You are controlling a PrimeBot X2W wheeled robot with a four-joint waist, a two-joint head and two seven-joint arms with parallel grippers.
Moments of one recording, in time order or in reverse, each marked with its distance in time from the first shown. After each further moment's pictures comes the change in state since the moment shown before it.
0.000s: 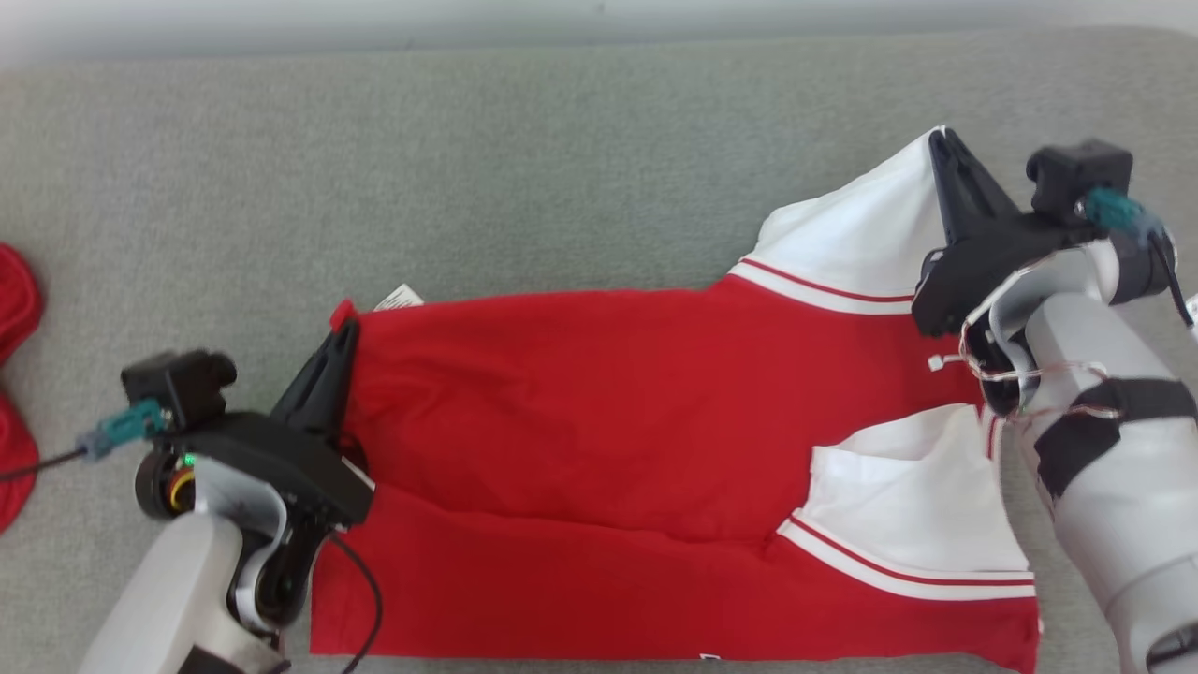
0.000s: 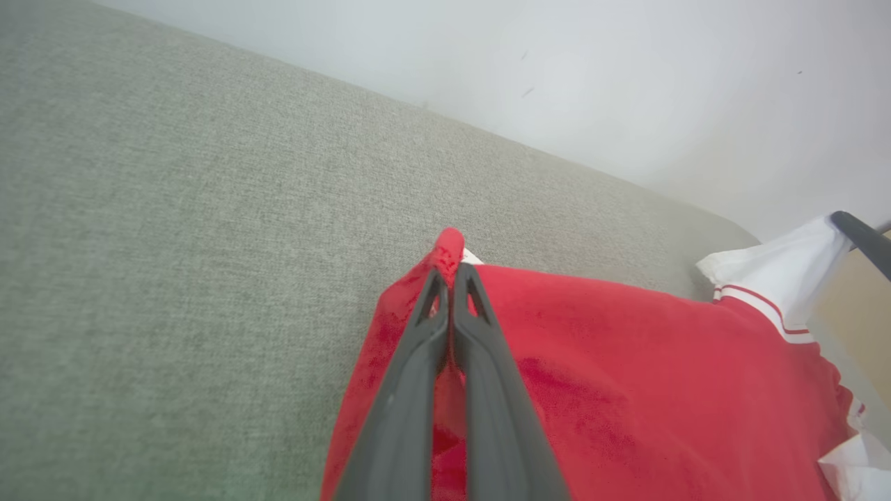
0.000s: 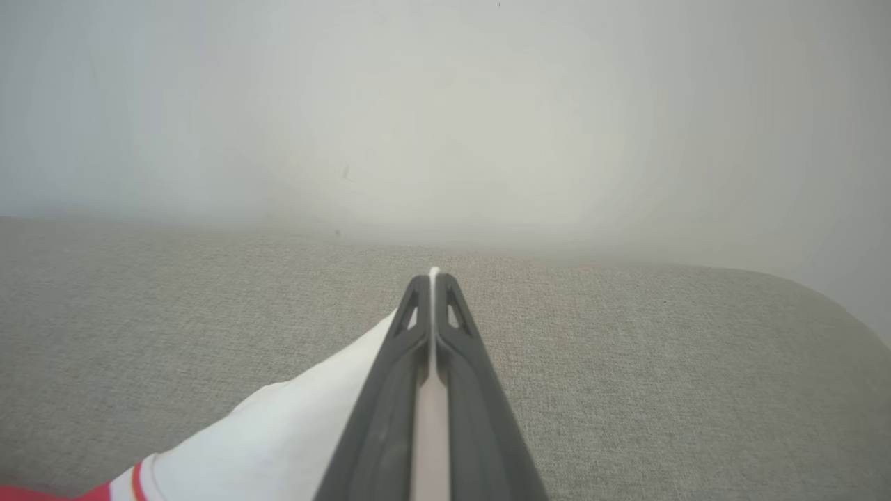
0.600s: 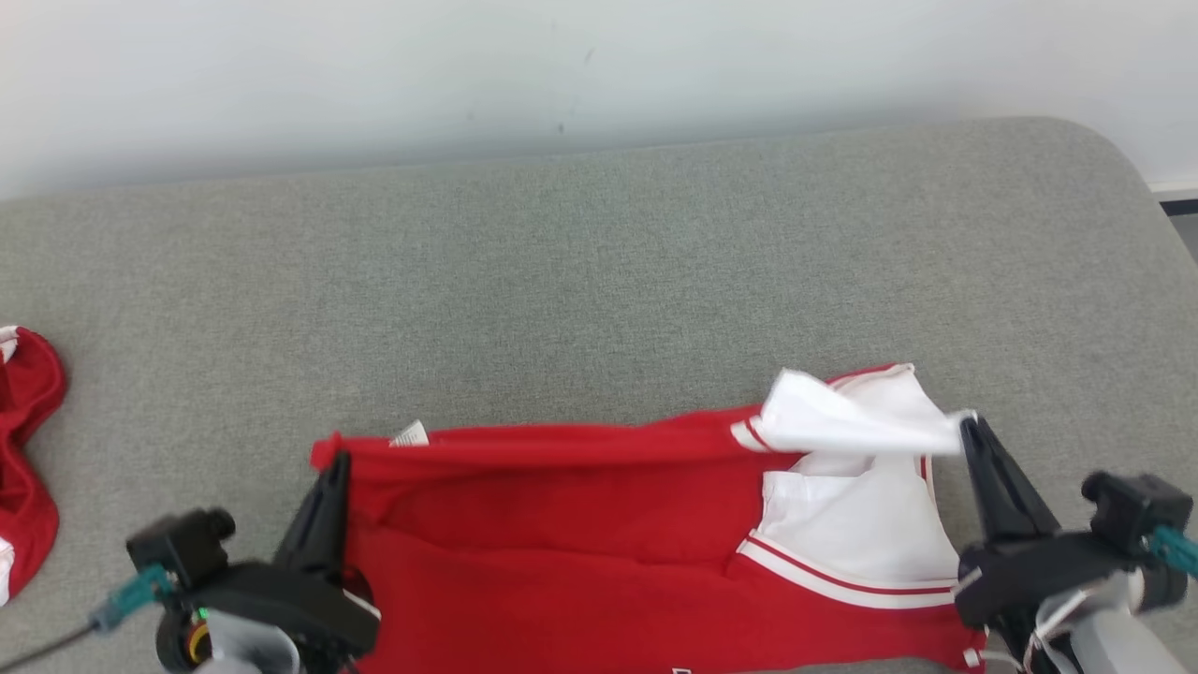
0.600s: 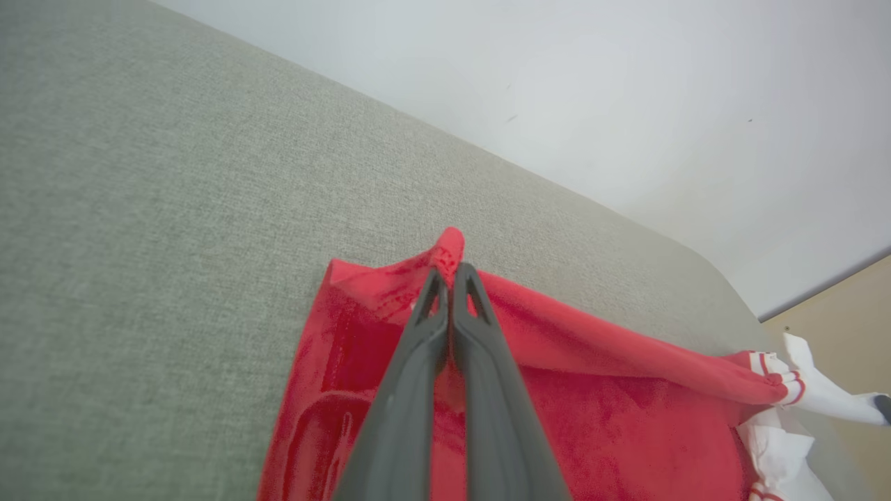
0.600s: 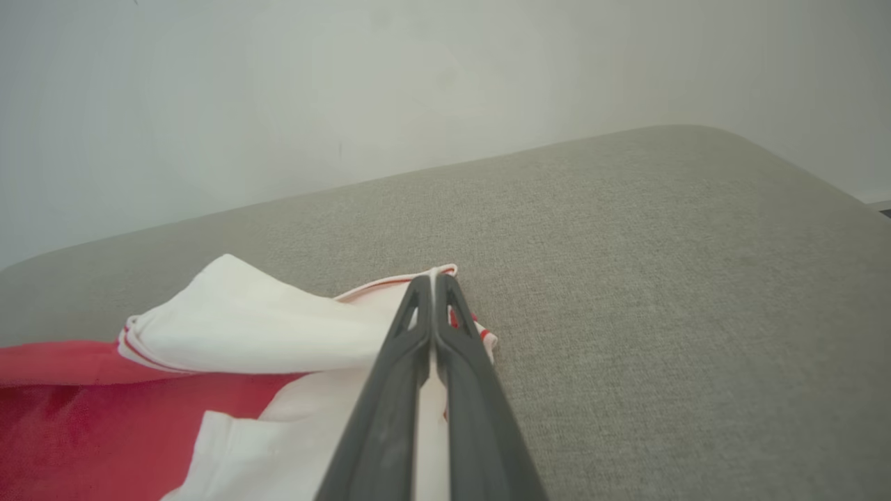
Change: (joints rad) left arm 0.230 -0.020 0.032 -0.039 -0.039 0.028 -0.129; right arm 0.715 -0.059 -0.166 -0.588 0.150 0.000 -0.023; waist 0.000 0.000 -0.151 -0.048
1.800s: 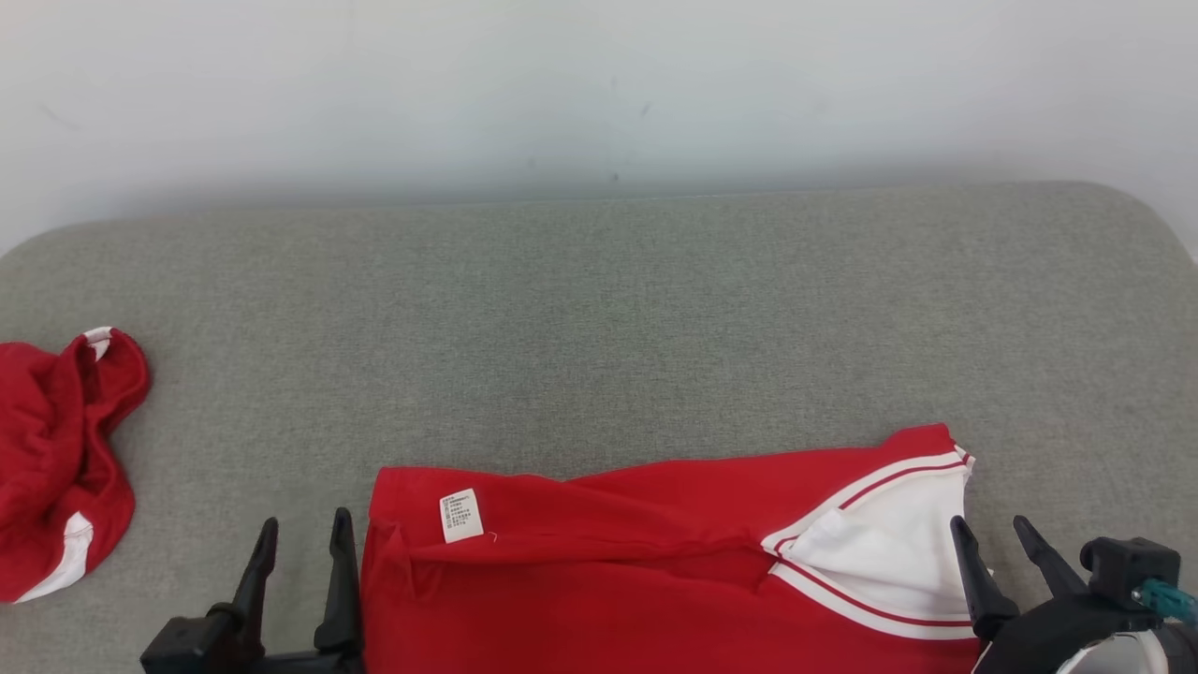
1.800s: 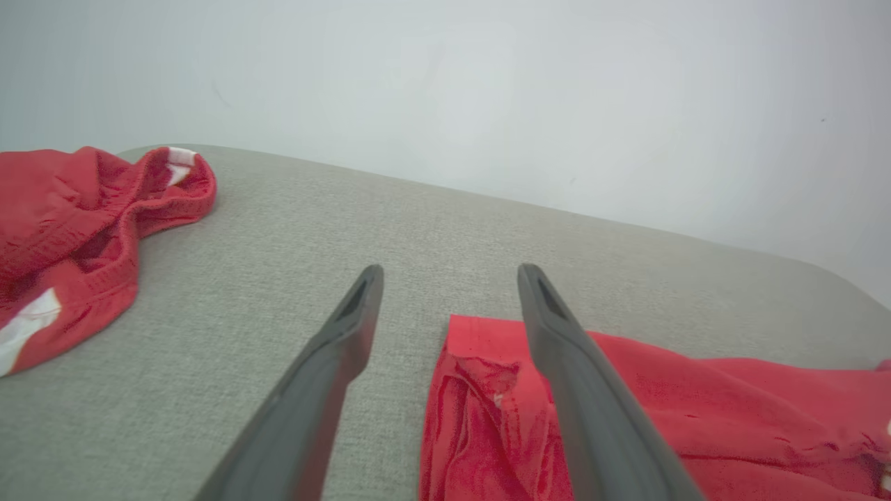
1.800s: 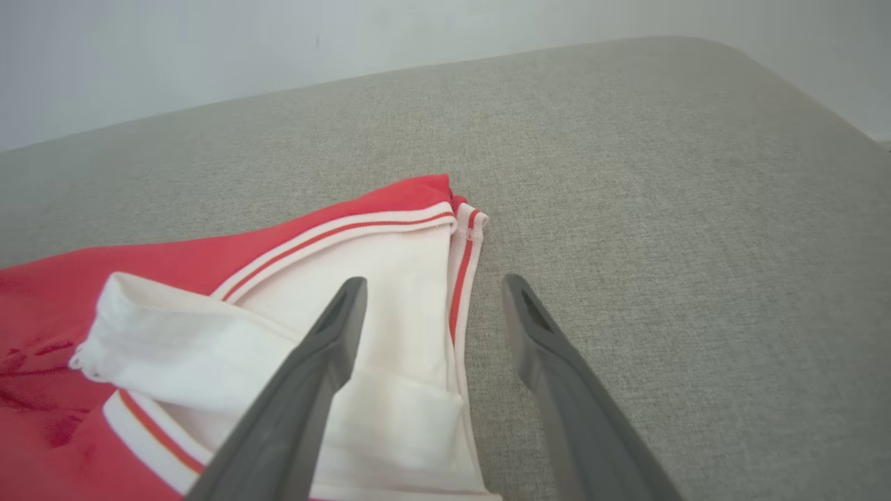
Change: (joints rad) left arm 0.243 -0.155 0.214 -0.157 0.480 0.059 -0.104; right arm 0.203 0.074 -0.191 -0.076 -0.160 0.000 0.224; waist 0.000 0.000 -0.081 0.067
